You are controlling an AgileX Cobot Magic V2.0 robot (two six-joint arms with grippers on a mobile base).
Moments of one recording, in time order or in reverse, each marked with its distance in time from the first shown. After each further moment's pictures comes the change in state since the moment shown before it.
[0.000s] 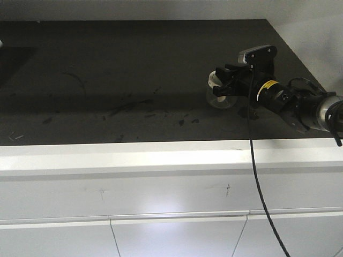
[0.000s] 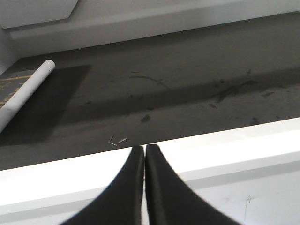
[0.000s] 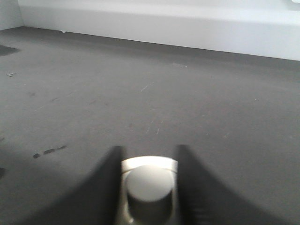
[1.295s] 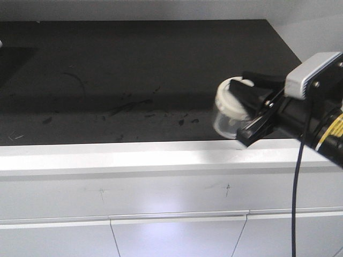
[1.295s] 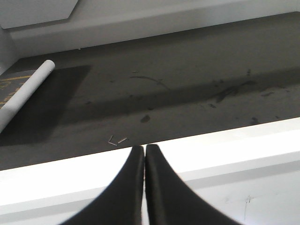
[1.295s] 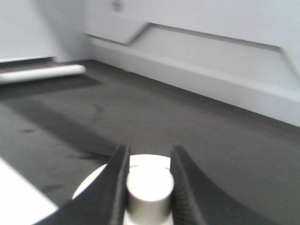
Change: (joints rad) left arm 0.000 0.000 0.000 0.000 0.000 0.000; right arm 0.129 -0.869 0.676 -0.073 0.029 -0.005
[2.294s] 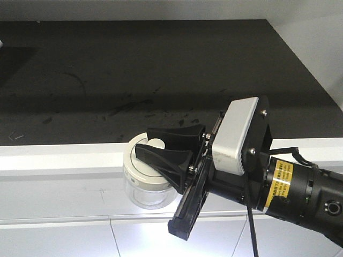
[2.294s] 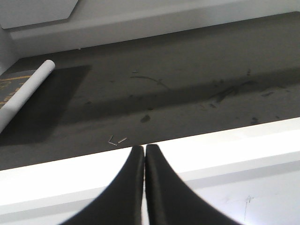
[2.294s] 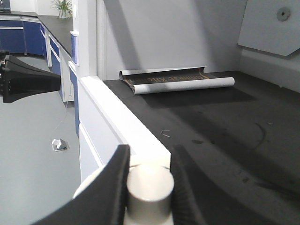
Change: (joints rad) left arm 0.000 0.000 0.000 0.000 0.000 0.000; right arm 0.485 -0.026 0.011 -0.001 0.040 0.078
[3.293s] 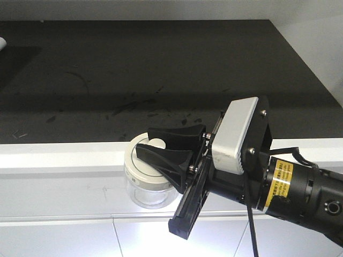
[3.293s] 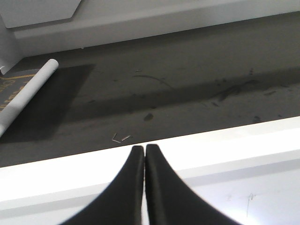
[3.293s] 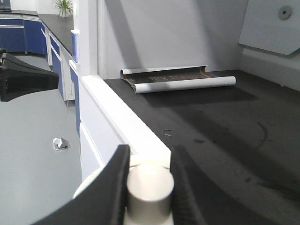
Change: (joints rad) left arm 0.000 0.000 0.000 0.000 0.000 0.000; right arm 0.000 0.000 0.000 0.000 0.008 0.000
